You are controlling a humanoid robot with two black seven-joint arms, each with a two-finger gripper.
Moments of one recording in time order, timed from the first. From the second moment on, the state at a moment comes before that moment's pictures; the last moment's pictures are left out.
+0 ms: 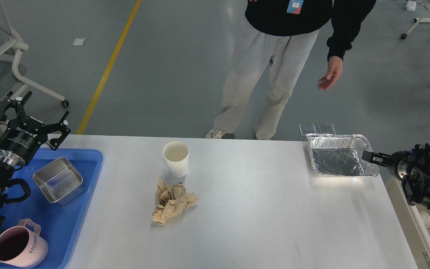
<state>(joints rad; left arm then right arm) -0.53 0.37 -1.31 -0.52 -0.09 -0.68 0.12 0.81 -0.25 -0.23 -0.01 -0.88 0.20 0.24</state>
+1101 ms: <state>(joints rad) -0.51 0.41 -1.31 -0.53 -0.09 -0.69 0.12 0.91 0.03 -0.46 -0.01 -0.80 0.25 0.30</state>
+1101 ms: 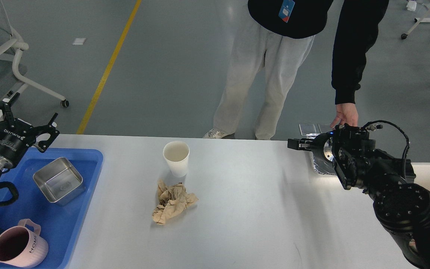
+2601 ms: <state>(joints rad) -0.49 0.41 -1.32 -0.53 -0.09 -0.70 0.12 0.77 0.01 -0.55 -0.05 -0.79 0.13 0.30</state>
